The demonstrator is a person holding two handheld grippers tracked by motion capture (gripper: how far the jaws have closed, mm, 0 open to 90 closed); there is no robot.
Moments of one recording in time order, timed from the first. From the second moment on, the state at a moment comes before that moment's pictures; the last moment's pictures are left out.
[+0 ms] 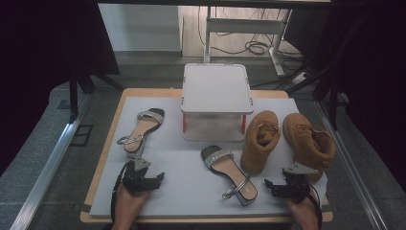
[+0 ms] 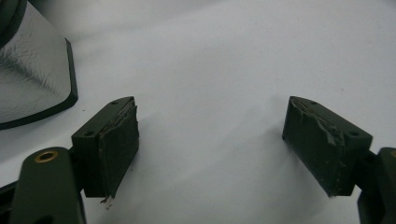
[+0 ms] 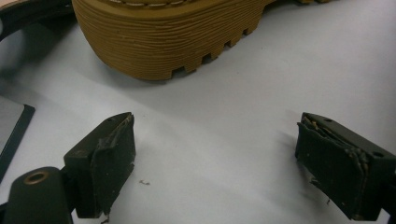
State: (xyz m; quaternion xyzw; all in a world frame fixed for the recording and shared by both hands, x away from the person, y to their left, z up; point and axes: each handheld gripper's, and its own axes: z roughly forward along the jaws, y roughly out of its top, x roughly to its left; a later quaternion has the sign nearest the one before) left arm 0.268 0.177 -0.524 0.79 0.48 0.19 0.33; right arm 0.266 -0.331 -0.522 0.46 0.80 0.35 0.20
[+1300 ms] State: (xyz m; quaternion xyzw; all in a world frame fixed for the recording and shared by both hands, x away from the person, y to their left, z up) left arm 0.264 0.180 -0.519 0.79 0.48 0.20 0.33; right arm 0.266 -0.331 -0.522 0.46 0.80 0.35 0.20
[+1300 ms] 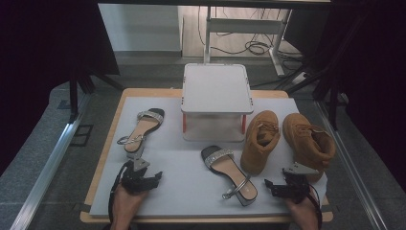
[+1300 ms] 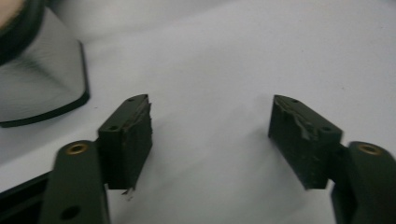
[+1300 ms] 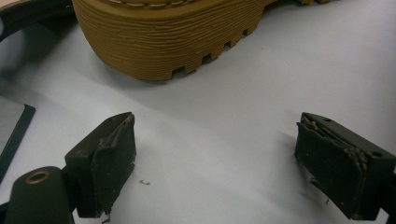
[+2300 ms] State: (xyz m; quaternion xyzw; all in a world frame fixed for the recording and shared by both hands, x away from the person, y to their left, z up) left arm 0.262 0.223 -0.510 0.74 0.53 0.24 0.33; right arm 0.266 -0.331 -0.522 0.46 0.80 0.35 0.20
